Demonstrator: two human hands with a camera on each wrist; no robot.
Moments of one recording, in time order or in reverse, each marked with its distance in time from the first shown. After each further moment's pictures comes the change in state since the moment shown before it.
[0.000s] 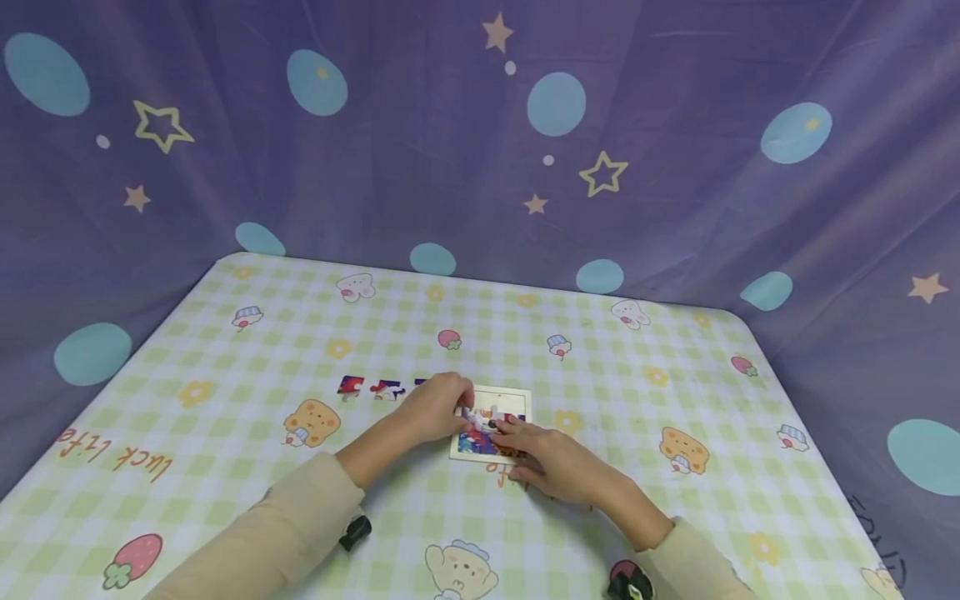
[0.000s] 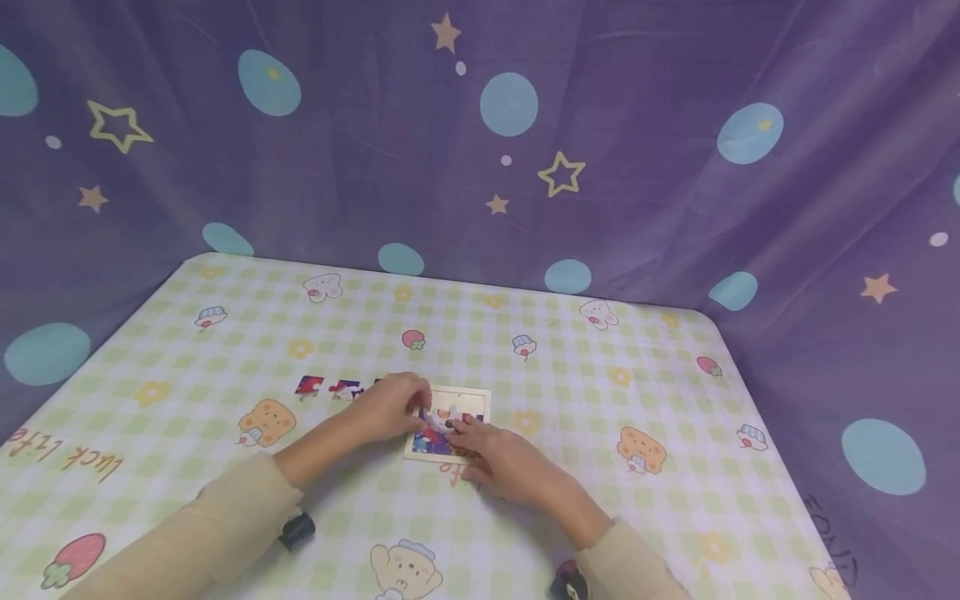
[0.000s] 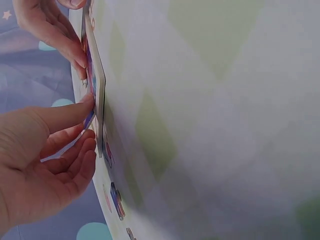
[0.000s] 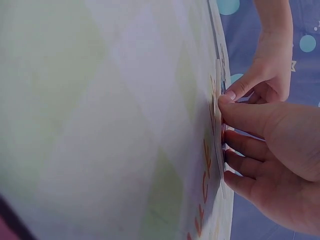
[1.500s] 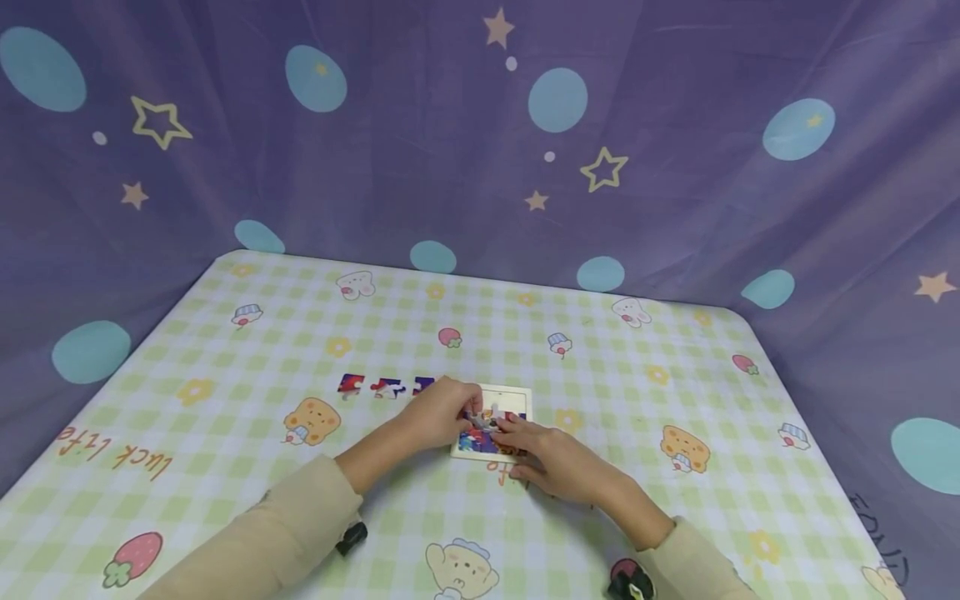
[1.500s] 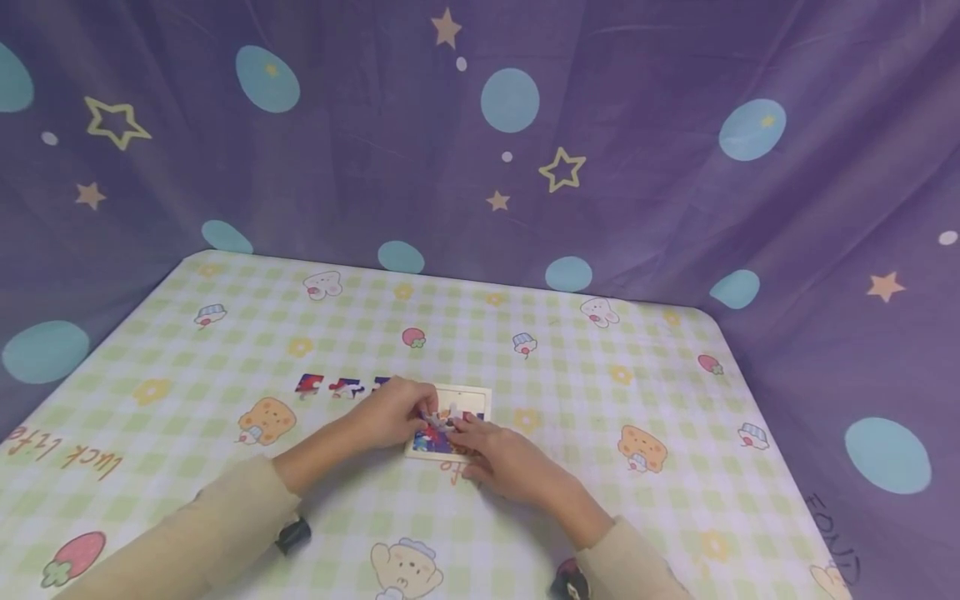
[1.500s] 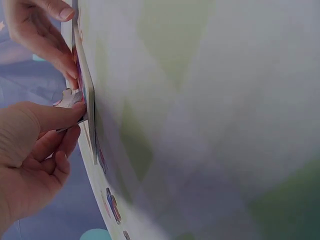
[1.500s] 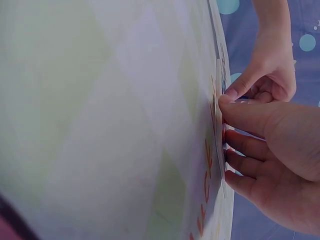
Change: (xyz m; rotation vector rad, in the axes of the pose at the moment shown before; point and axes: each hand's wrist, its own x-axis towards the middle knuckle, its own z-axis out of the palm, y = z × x) left_hand -0.007 0.001 0.004 -0.028 0.051 0.201; right_hand 0.000 0.001 0.002 0.005 0.008 -0.008
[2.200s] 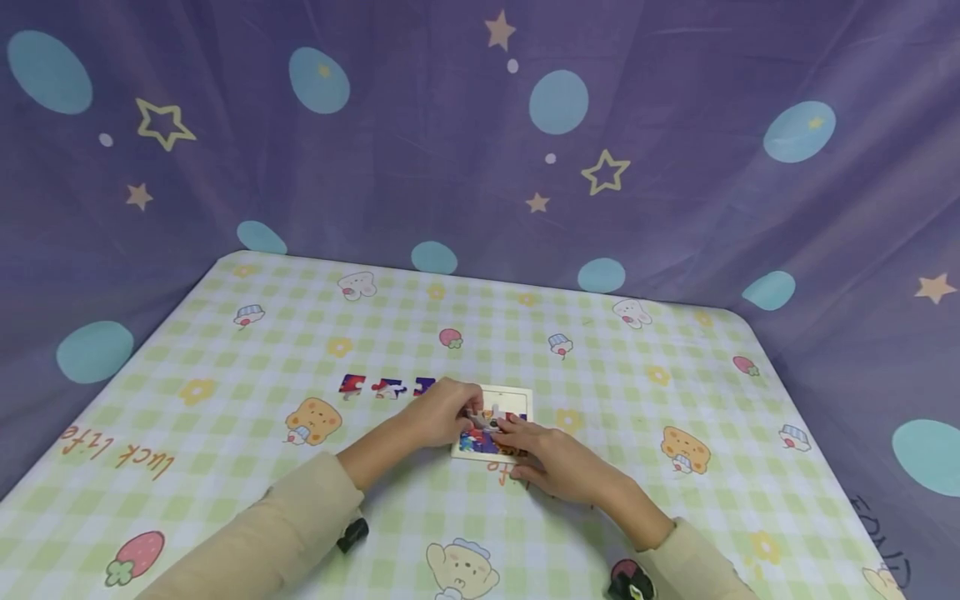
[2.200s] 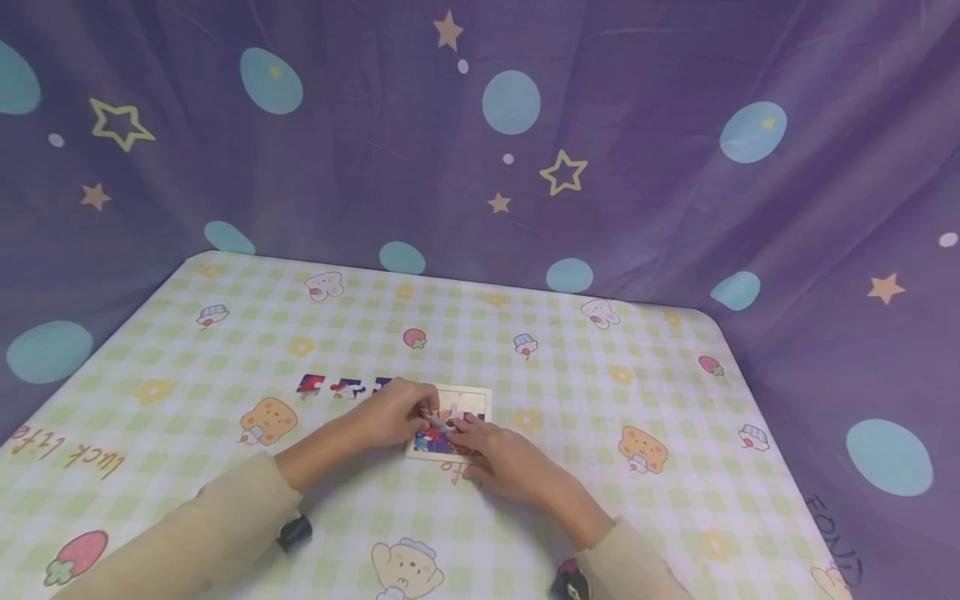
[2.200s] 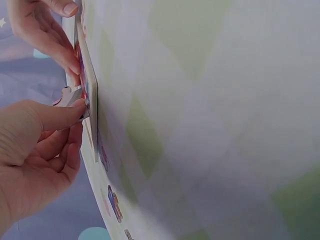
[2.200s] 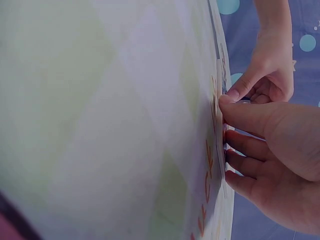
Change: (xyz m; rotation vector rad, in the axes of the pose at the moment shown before) left_hand 0.002 -0.004 0.001 -0.018 -0.028 0.023; right_hand 0.000 0.002 0.001 -0.006 -0.003 -0.003
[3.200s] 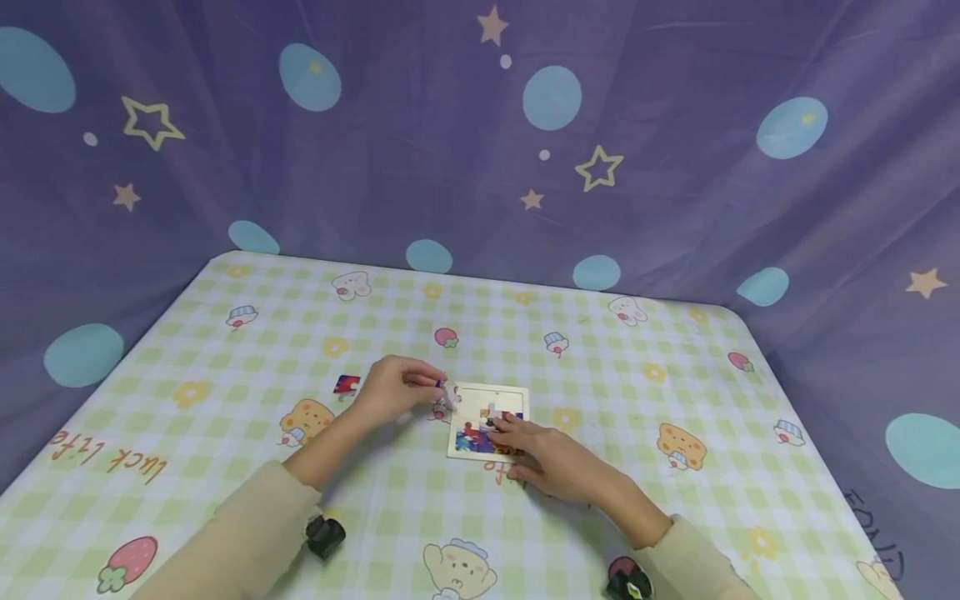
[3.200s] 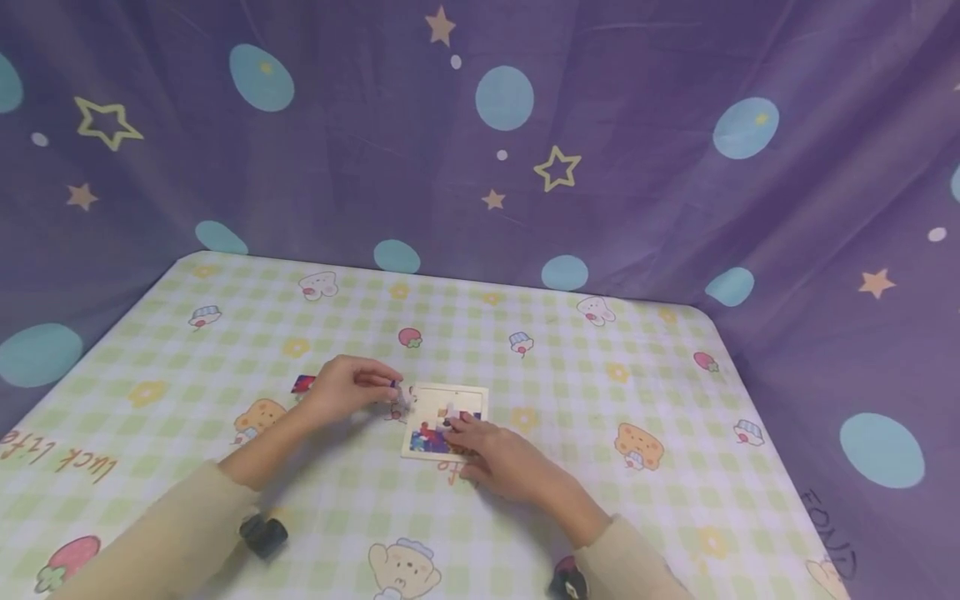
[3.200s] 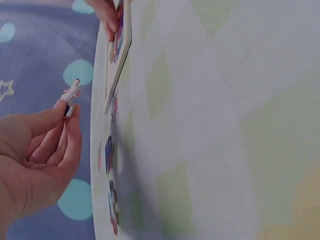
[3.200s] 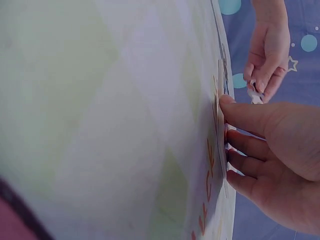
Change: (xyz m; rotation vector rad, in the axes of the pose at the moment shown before) left_hand -0.019 -0.038 -0.024 -0.454 0.258 -0.322; right_hand -0.001 -0.003 -0.002 -0.005 -0.006 0.005
